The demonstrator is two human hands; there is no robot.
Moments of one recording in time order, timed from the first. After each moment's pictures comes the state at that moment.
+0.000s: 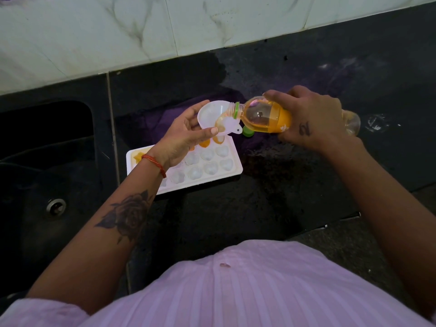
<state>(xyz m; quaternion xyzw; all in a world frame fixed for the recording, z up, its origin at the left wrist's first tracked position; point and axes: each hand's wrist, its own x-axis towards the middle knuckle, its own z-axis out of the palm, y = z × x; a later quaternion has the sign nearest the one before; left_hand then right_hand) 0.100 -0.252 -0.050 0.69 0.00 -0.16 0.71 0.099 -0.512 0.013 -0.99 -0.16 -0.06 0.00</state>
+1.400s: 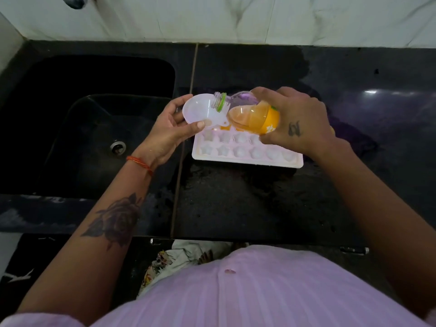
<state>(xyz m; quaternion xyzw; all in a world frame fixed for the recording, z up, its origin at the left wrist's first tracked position) -0.011 -0.123 -0.049 0.64 0.12 0.02 0.76 0.069 -0.372 0.013 -0.93 -0.33 -0.01 0.13</state>
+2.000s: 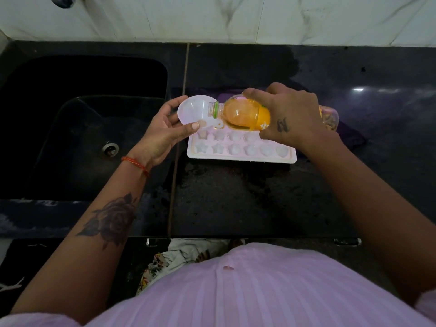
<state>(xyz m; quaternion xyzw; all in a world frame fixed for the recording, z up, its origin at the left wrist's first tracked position) -0.015 -0.126 -0.050 0.63 0.11 0.01 0.77 0.068 -0.366 0.019 -0.95 -0.32 -0.03 0.00</state>
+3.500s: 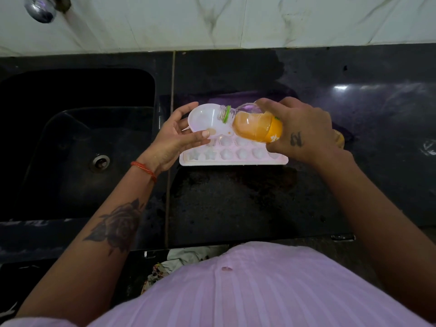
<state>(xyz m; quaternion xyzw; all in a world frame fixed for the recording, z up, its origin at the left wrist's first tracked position) 0.006 -0.146 -0.056 0.62 0.06 -0.05 0.78 0.052 -0.403 0.013 -0.96 -0.26 -0.03 0.07</state>
